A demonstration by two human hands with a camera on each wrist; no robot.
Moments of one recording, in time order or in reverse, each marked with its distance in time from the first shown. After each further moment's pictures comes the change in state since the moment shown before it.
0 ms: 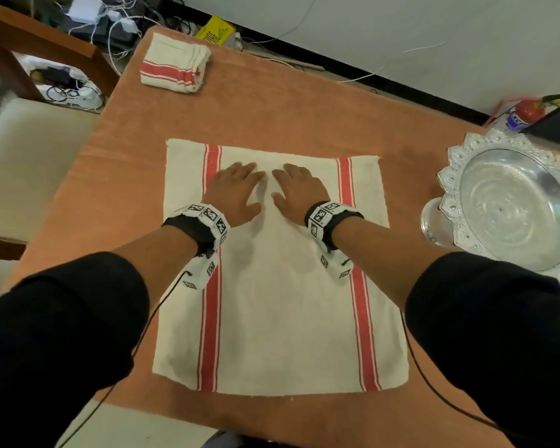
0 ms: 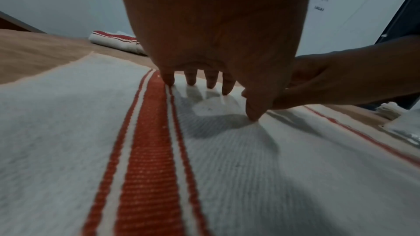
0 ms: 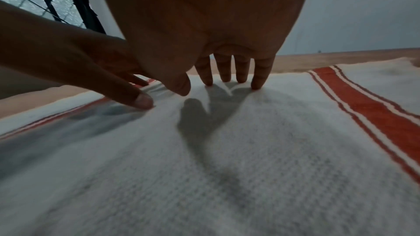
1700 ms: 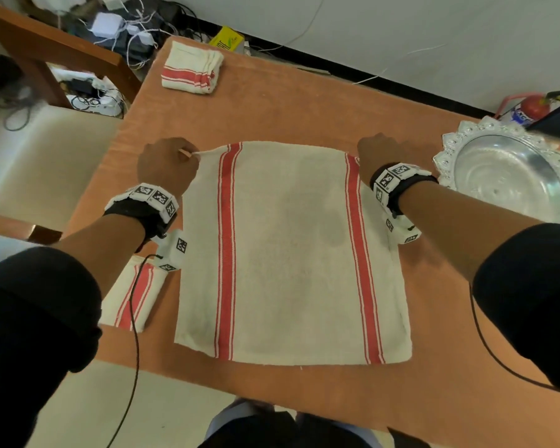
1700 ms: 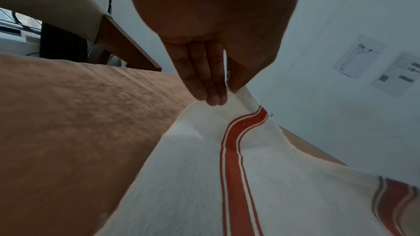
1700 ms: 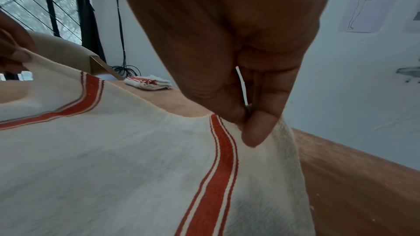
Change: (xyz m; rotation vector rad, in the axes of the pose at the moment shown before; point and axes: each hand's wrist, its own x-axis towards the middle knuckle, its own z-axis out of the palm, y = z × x) left_hand -0.076 -0.064 -0.085 -0.330 0.439 -0.493; right_hand -0.067 0.062 -0.114 -0.231 0.023 0.299
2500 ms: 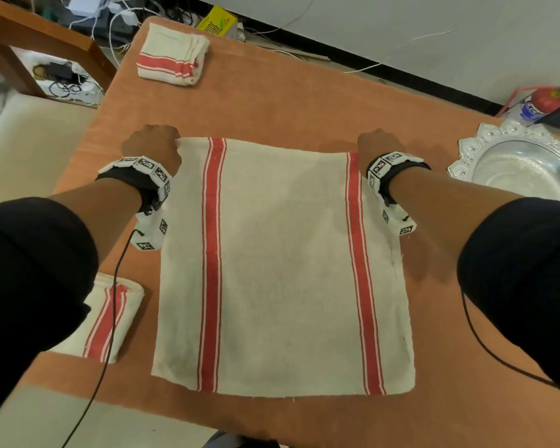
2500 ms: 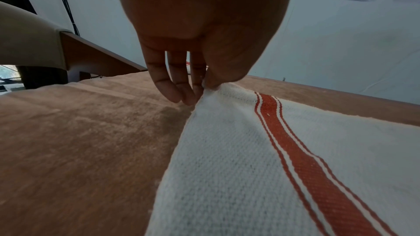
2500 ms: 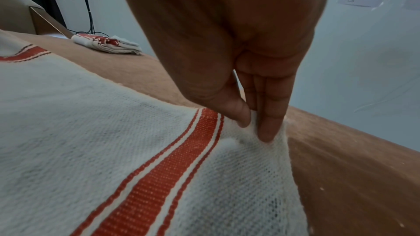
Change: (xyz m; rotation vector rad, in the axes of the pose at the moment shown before) left_hand 0.079 0.001 0.039 0.570 -0.220 -0.012; right_hand 0.084 0.011 0.036 -0.105 -0.139 0.011
